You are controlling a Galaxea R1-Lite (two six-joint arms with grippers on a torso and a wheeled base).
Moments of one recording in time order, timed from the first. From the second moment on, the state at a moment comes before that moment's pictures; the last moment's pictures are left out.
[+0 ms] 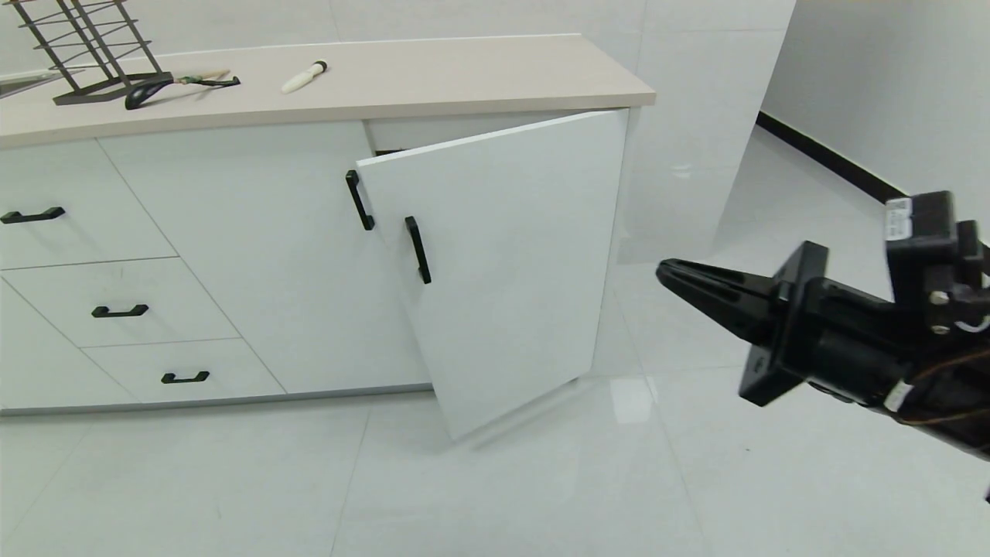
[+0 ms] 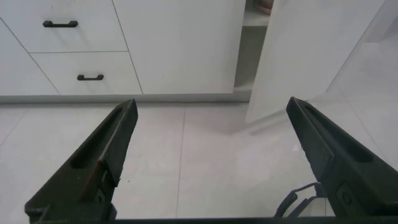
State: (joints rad) left arm 0.00 0.00 0.00 0.00 0.09 -0.01; right arm 0.56 1.55 -0.51 -1.34 0.48 -0.27
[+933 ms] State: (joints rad) left arm 0.00 0.00 0.00 0.00 0.02 0.08; right arm 0.10 0.53 -0.01 -0.72 0.48 -0.27
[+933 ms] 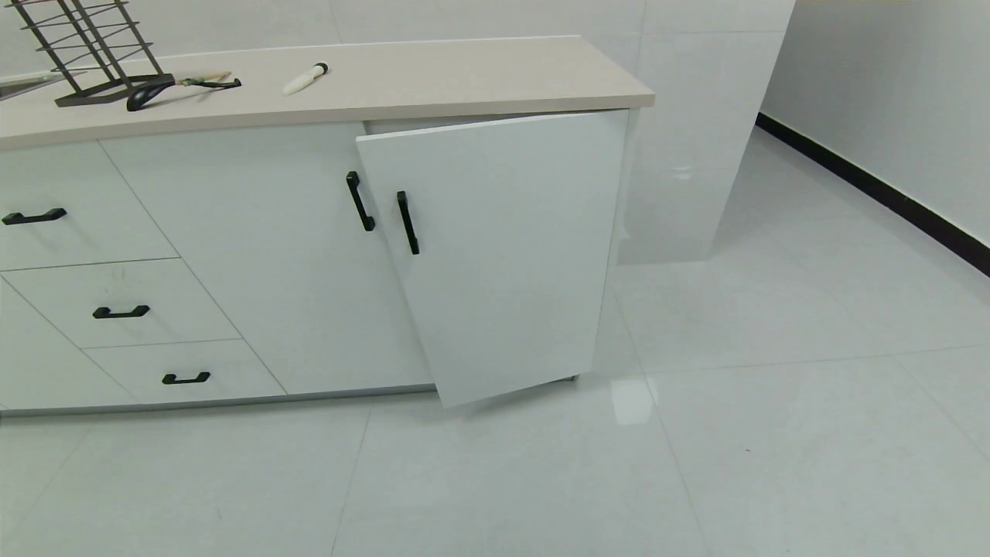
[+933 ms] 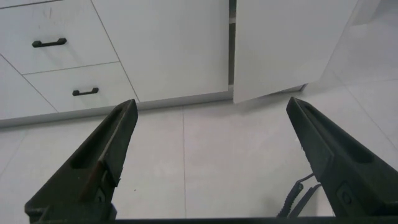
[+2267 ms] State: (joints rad) left arm 0.00 0.00 0.00 0.00 0.02 0.08; right arm 0.00 0.00 0.00 0.00 -0.01 -0.01
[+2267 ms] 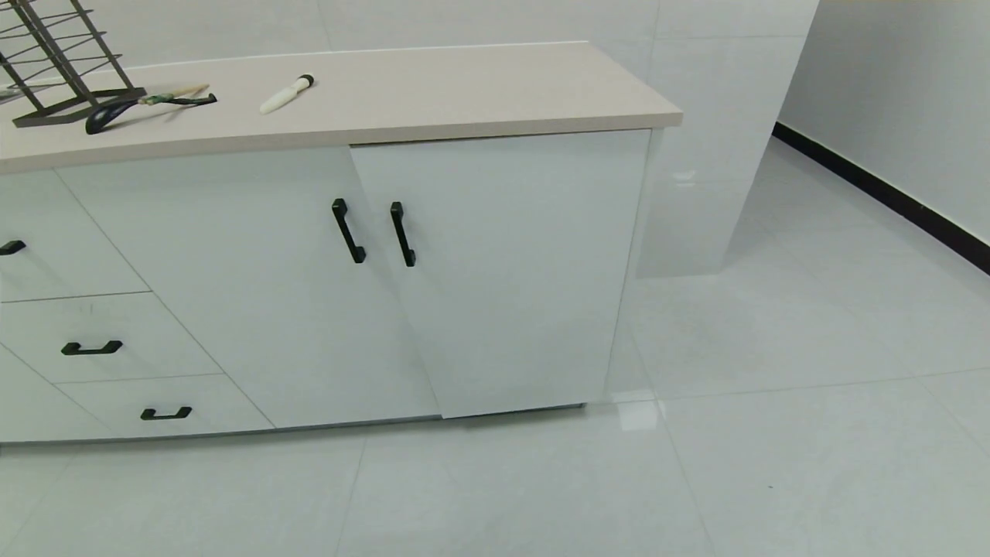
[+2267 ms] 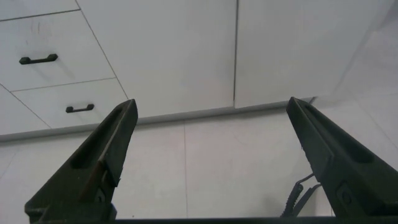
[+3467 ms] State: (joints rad) left arm 0.00 0.00 0.00 0.00 0.02 0.08; right arm 0.00 0.00 0.00 0.00 -0.01 -0.01
